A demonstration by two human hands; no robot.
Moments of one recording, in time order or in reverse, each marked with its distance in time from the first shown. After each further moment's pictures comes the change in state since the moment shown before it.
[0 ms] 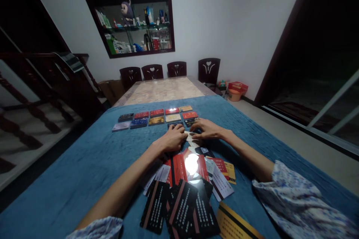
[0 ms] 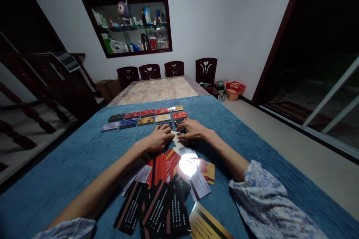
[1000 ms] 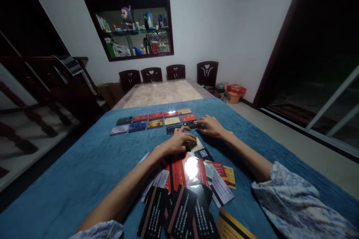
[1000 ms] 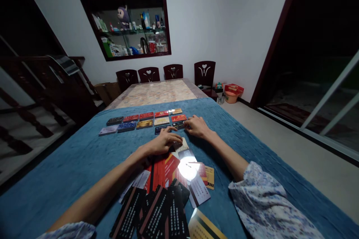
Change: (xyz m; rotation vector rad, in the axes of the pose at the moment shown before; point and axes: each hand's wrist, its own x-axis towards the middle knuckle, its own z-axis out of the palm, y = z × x) left_hand 0.019 0.001 0.012 -0.411 0.075 0.085; right_hand -0.004 0.007 -0.010 -0.286 0.088 0.307
